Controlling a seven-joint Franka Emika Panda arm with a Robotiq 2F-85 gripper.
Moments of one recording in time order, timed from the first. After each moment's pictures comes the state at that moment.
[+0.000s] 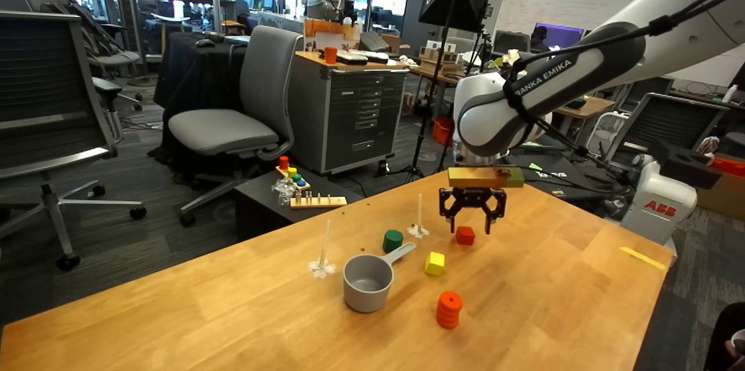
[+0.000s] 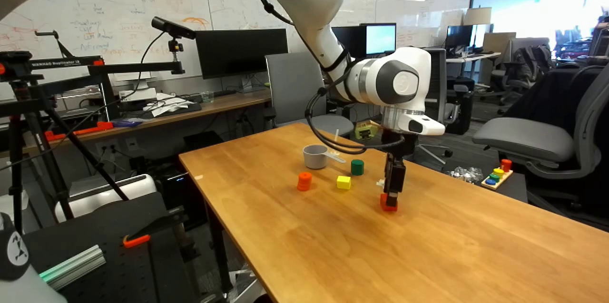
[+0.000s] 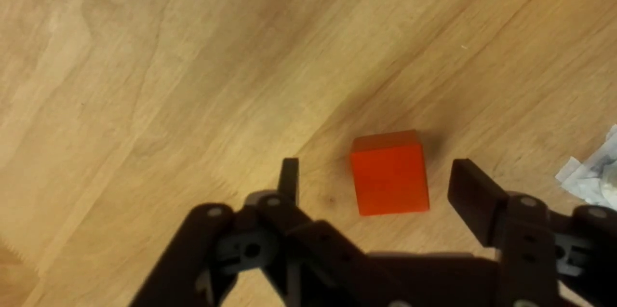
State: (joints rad) arm 0.10 0.97 -0.14 -1.43 0.06 2.18 0.79
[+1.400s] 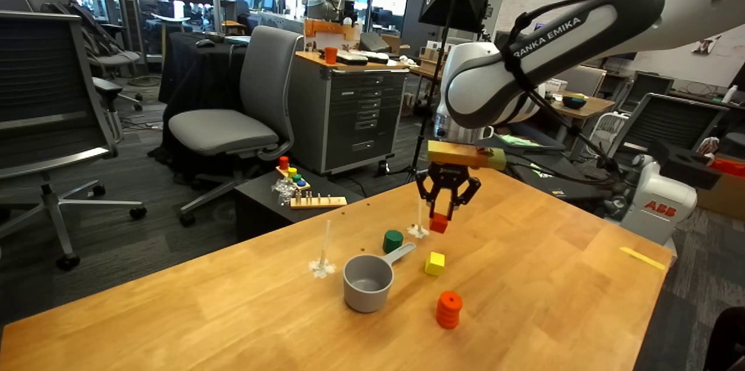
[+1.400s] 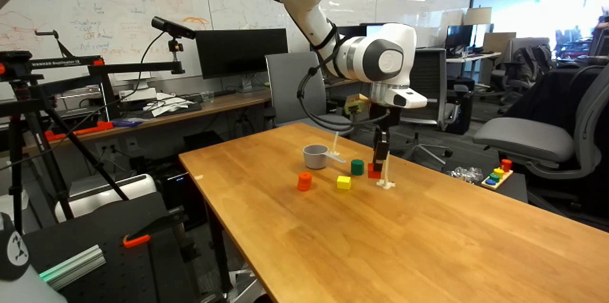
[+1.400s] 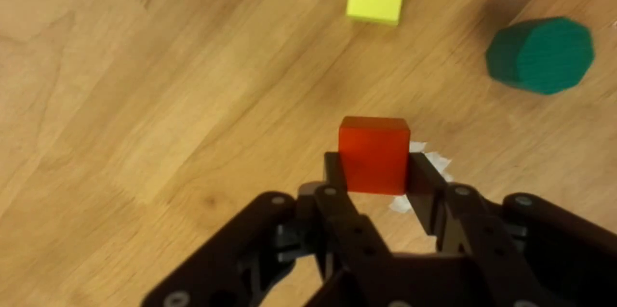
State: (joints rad) arm 0.12 0.91 -0.07 -1.41 0.10 2.22 0.80
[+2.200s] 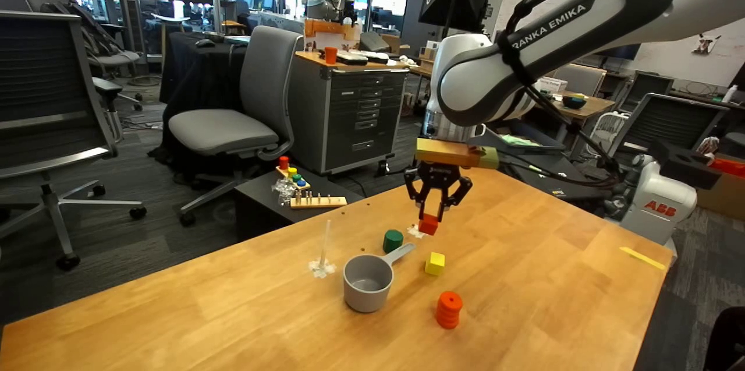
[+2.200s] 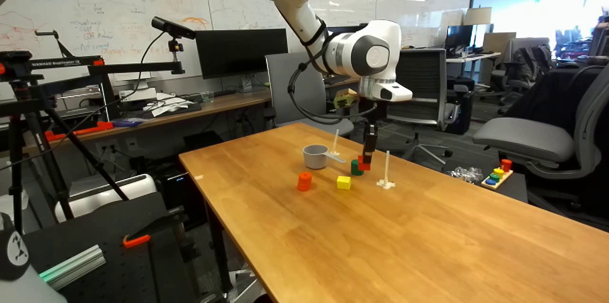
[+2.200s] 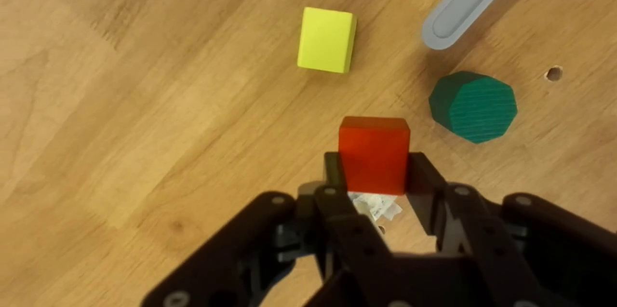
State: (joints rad) arm 0.17 0.88 -0.07 -1.43 0.10 2.22 0.83
